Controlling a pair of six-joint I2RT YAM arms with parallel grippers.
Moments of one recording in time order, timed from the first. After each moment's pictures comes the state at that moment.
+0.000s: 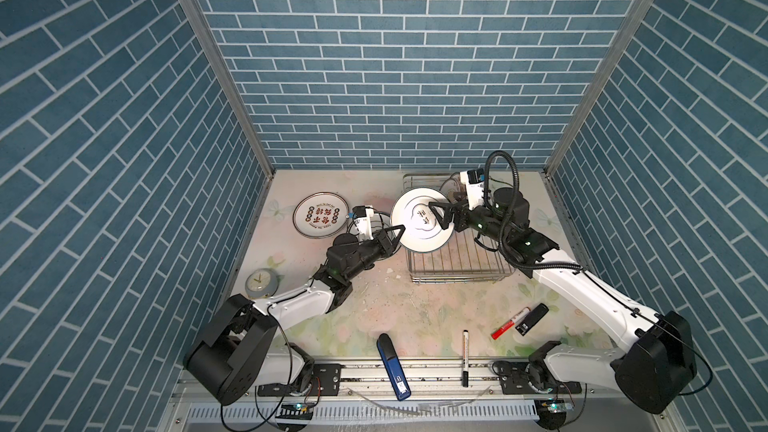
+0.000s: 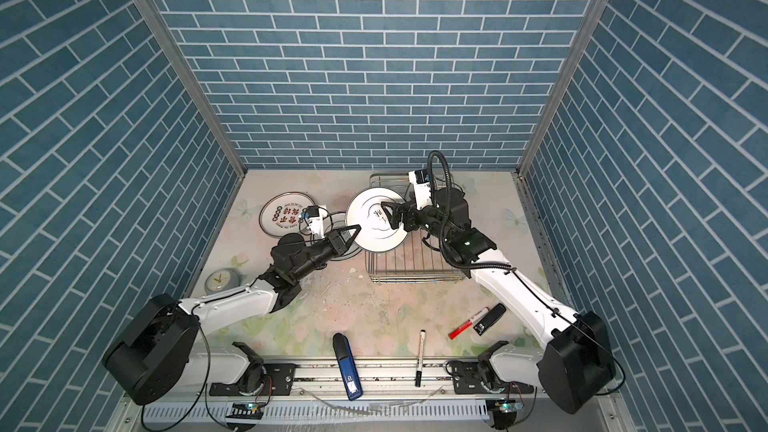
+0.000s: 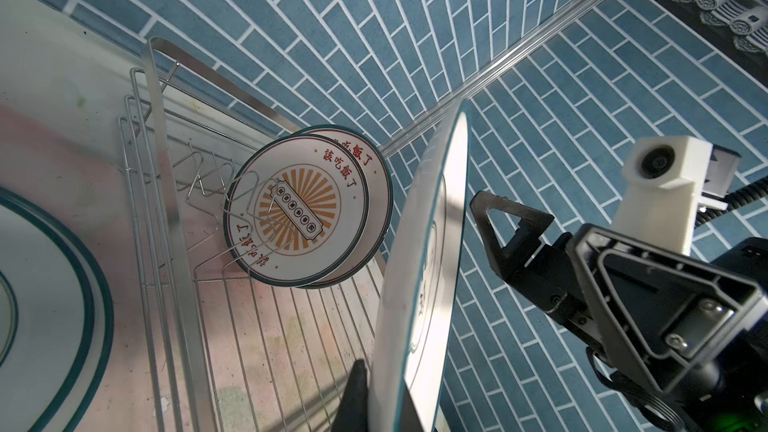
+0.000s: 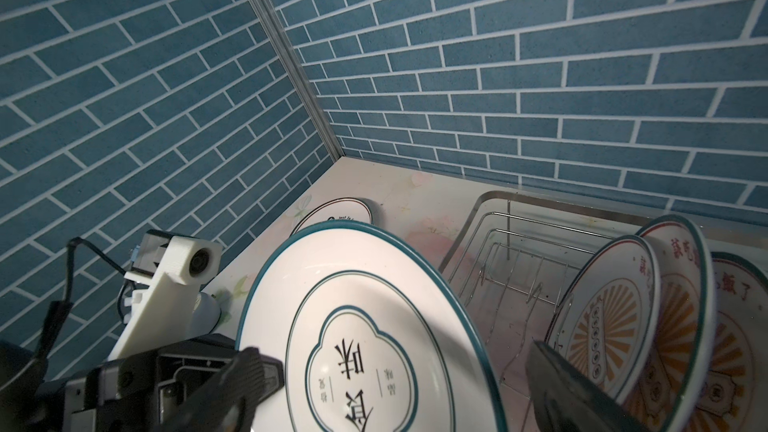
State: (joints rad) left arm -0.59 1.33 0.51 0.80 0.27 -0.94; right arm 0.59 1.26 0.99 0.04 -0.24 0.27
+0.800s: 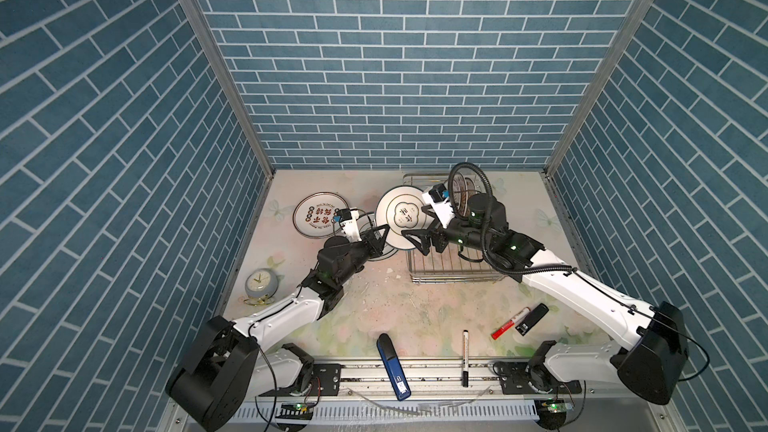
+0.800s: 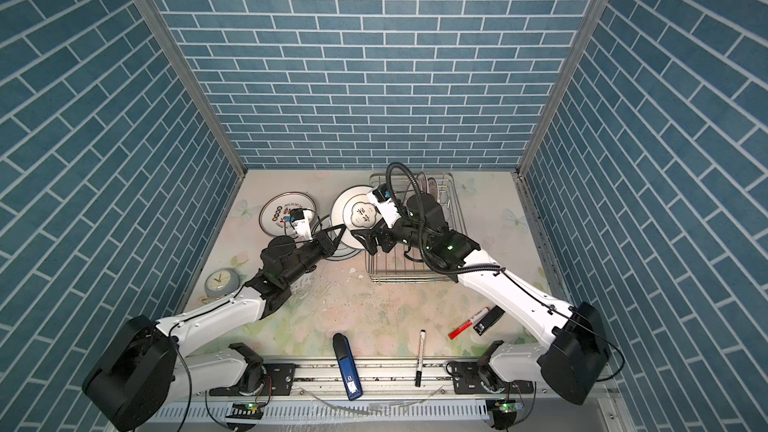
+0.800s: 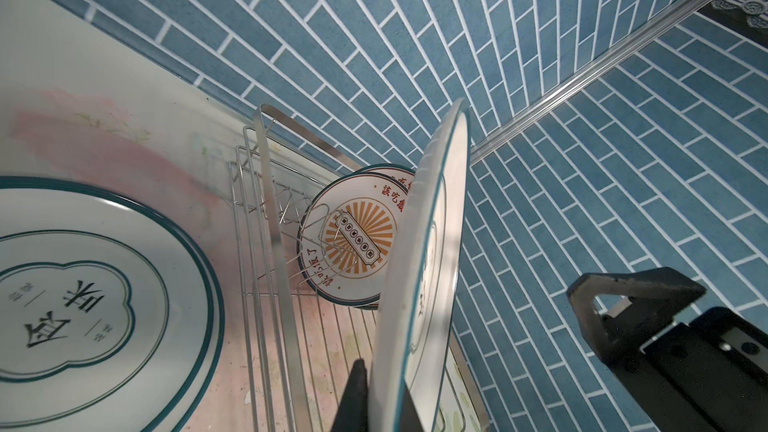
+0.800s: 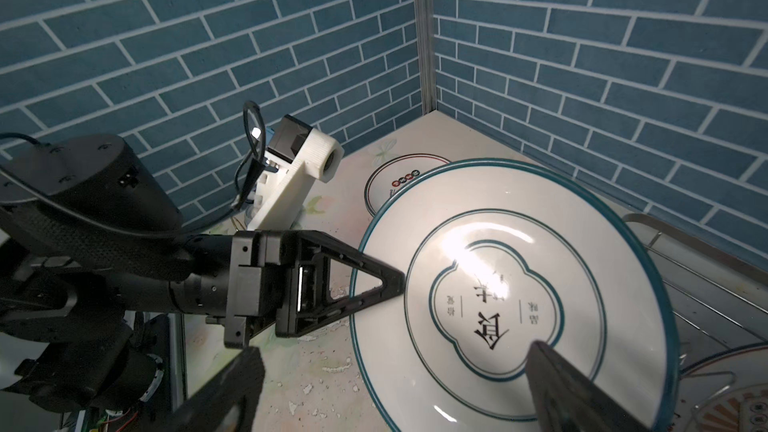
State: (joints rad) left arm -0.54 1.19 0.46 0.63 0.13 -0.88; right arm 0.80 1.32 1.10 -0.12 -0.32 0.03
